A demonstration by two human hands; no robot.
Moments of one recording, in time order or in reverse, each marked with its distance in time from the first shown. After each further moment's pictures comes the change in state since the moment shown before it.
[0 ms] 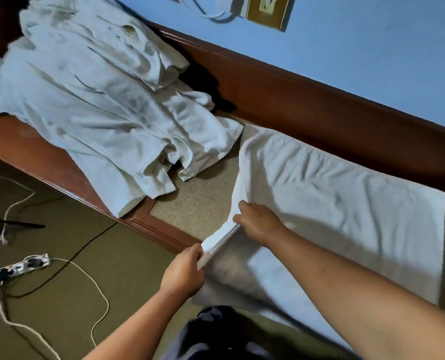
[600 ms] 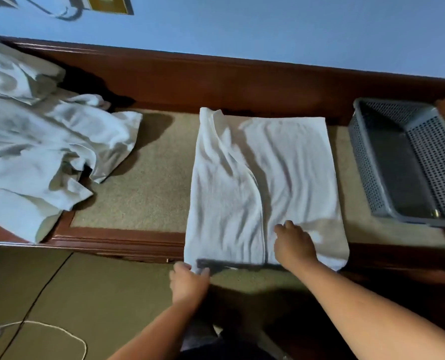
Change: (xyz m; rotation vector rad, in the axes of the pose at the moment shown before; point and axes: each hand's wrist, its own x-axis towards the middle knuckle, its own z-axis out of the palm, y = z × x) left_hand -0.081 0.088 0.141 -0.247 -0.054 -0.370; right_hand -0.283 0.029 0.137 0.335 -0.040 0.897
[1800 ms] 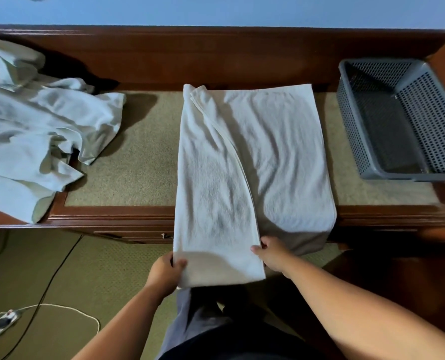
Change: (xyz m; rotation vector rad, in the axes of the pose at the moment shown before) left_hand -0.011 -0.051 -0.027 0.246 -0.164 0.175; right_hand -0.064 0.001 0.079 0.967 -0.396 0.216
